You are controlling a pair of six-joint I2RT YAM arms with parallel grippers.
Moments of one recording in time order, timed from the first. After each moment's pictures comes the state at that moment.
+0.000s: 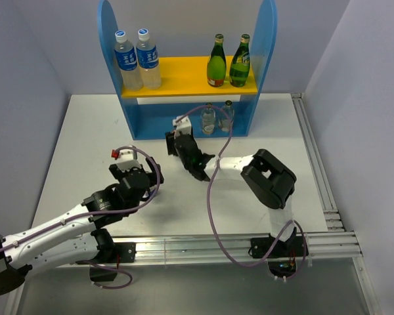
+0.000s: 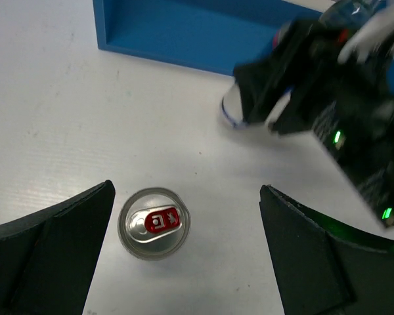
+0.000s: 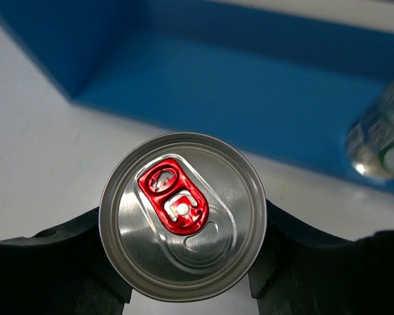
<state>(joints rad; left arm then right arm) -0.98 0.82 0.64 -0.31 -0.88 -0.72 0.89 1.93 1.11 0.52 0.51 0.21</state>
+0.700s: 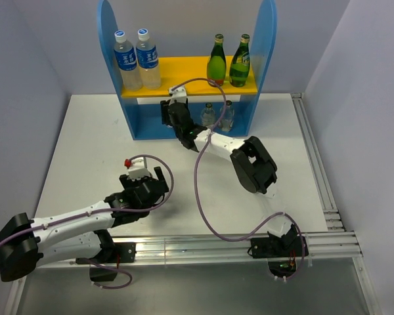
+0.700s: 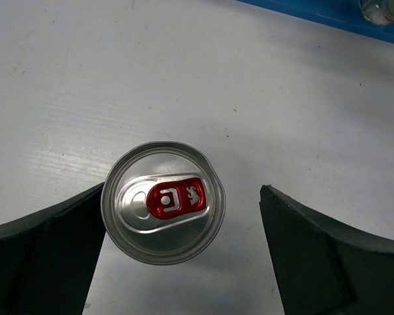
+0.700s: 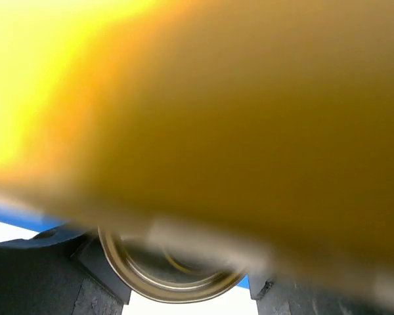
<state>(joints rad) -1.01 1.01 0.50 -0.23 -0.88 -0.89 0.73 2.21 1.68 0.30 0.45 0.22</state>
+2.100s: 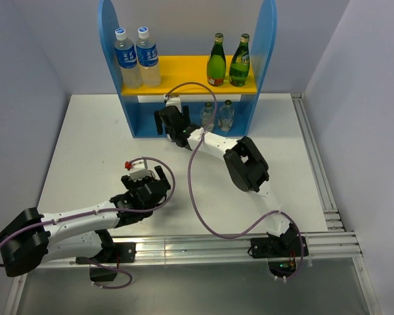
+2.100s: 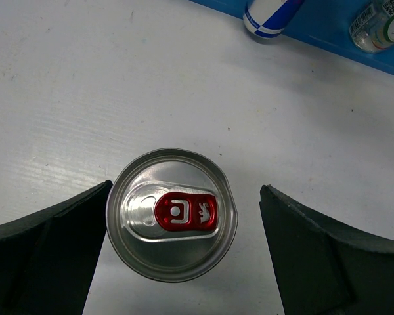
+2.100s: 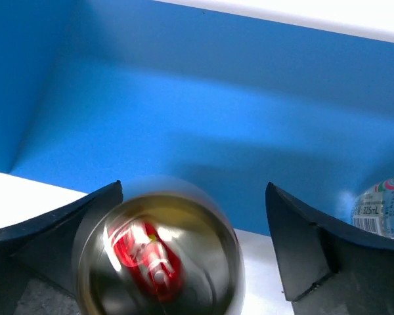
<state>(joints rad) -1.01 1.08 0.45 -0.05 -0.95 -0.90 0.75 2.32 1.85 -0.05 0.48 0.29</state>
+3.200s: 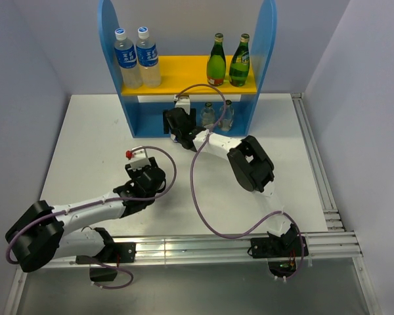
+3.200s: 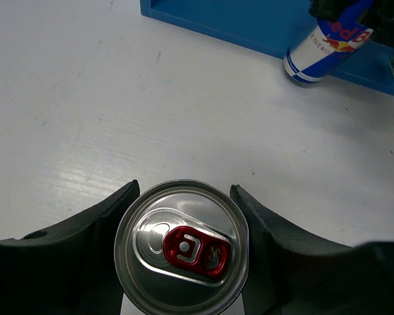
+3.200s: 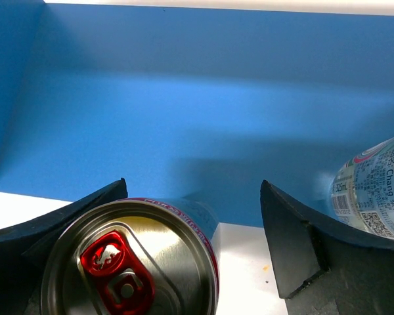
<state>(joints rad) -0.88 1.18 0.50 0.06 -0.93 -0.74 0.73 2.26 1.71 0.05 0.52 0.37</state>
